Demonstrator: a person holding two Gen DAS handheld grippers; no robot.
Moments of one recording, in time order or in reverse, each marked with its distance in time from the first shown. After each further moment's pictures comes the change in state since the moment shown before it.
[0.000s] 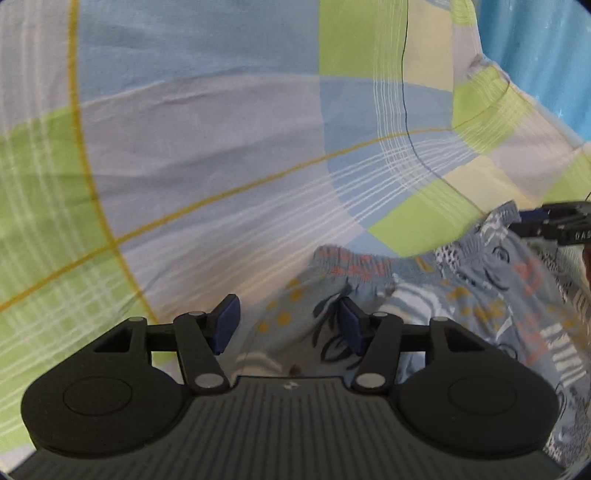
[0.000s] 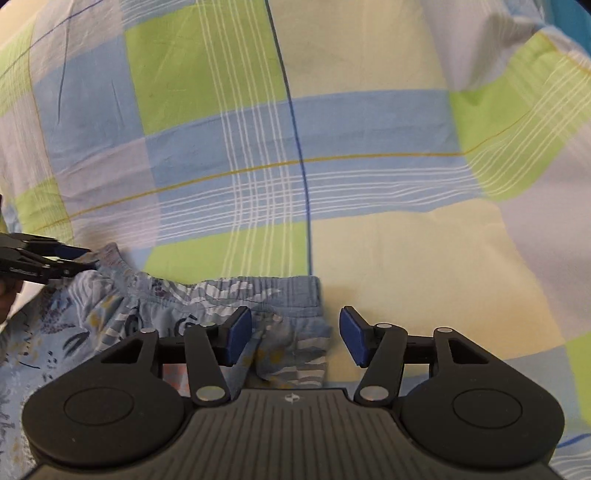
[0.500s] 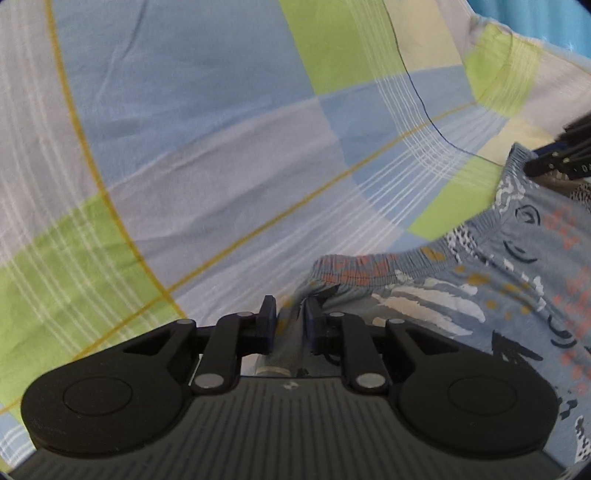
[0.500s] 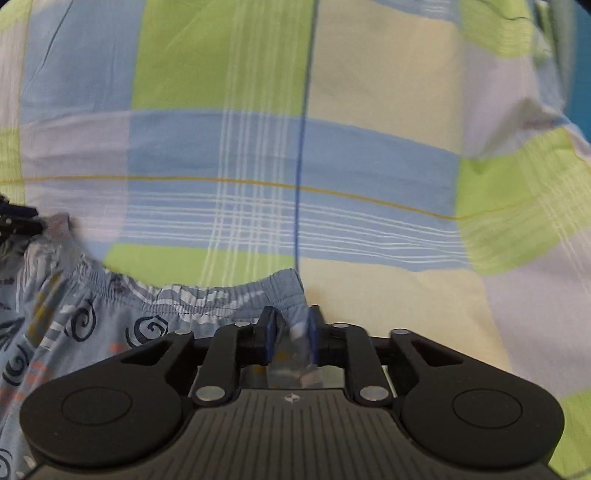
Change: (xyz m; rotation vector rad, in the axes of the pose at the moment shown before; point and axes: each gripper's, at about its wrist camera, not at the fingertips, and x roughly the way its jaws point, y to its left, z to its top) left arm -0.021 -0.026 -0.011 0.178 -0.106 0.291; right arm 0.009 0.046 0.008 -0.192 -0.057 -0.259
